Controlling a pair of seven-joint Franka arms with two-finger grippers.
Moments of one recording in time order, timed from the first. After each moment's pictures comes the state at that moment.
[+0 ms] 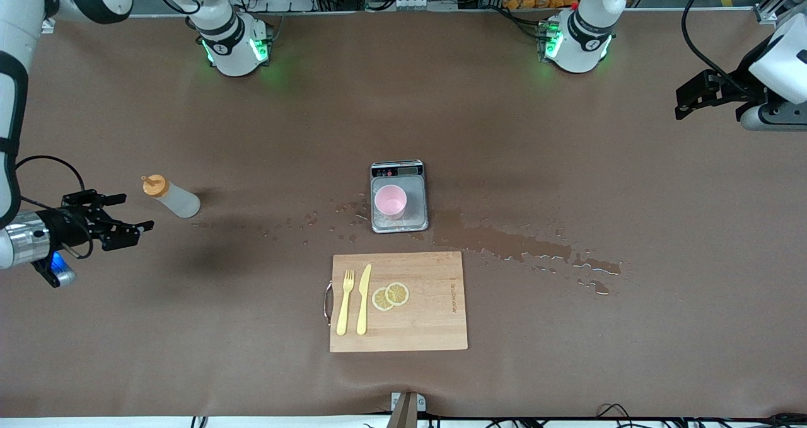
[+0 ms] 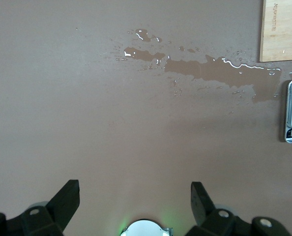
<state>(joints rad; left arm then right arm) -0.15 -0.02 0.03 -1.51 0.02 1.41 -0.05 -0.20 0.70 0.06 -1.04 0.26 1.18 0.54</state>
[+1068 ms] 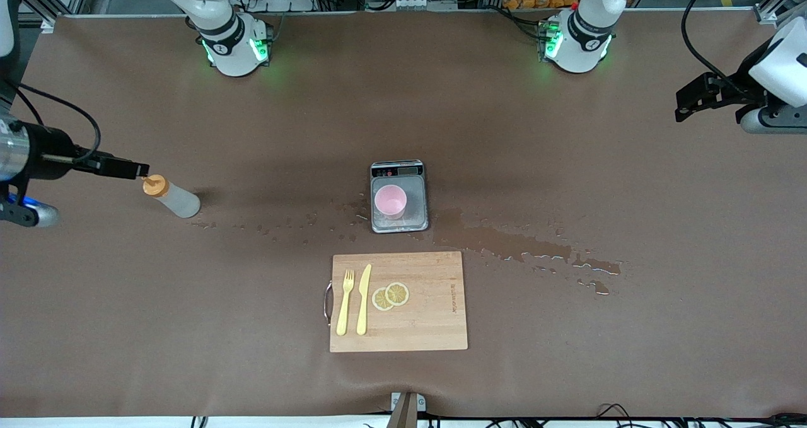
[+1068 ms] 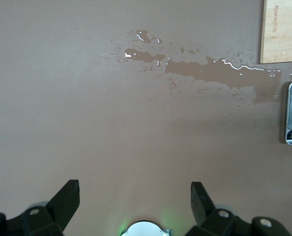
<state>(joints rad) -0.15 -0.01 0.03 -1.51 0.02 1.42 -0.05 -0.07 0.31 0.07 -1.21 0.16 1.25 0.32</state>
